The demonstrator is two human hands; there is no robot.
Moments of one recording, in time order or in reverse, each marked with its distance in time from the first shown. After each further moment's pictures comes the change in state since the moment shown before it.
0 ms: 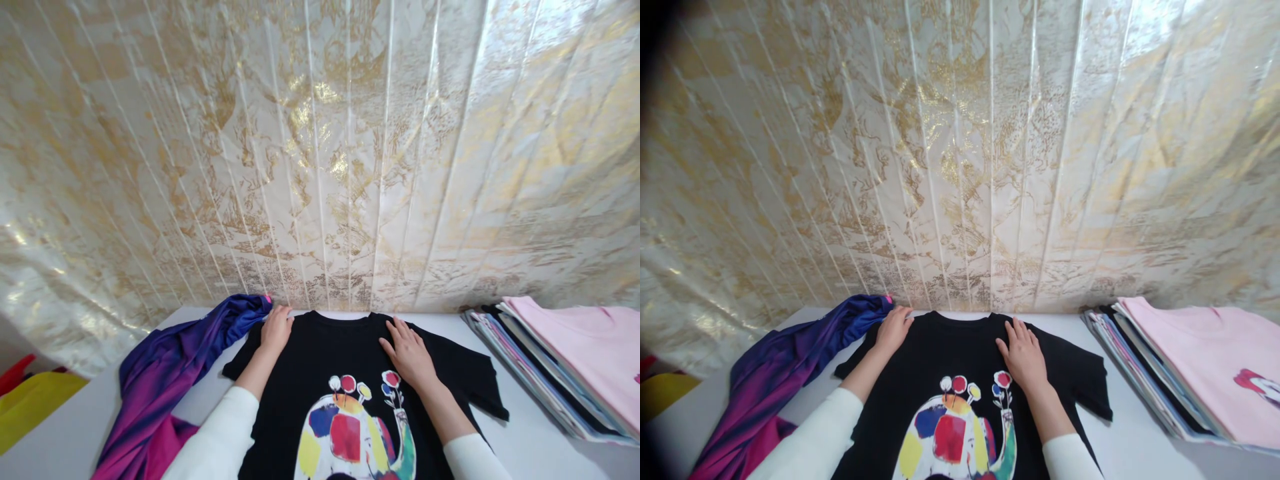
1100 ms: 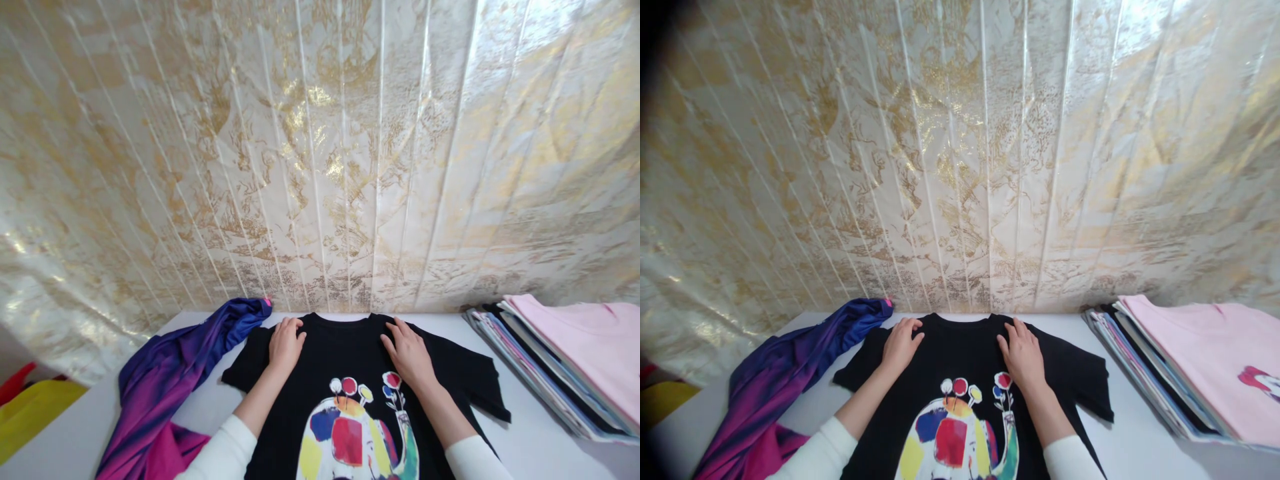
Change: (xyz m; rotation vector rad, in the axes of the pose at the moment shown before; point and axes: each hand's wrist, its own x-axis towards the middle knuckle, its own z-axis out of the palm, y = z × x) left_hand -0.026 0.023 0.002 -0.057 0.022 -0.025; right_hand 0.001 -0.008 -0.008 0.044 0.087 0.035
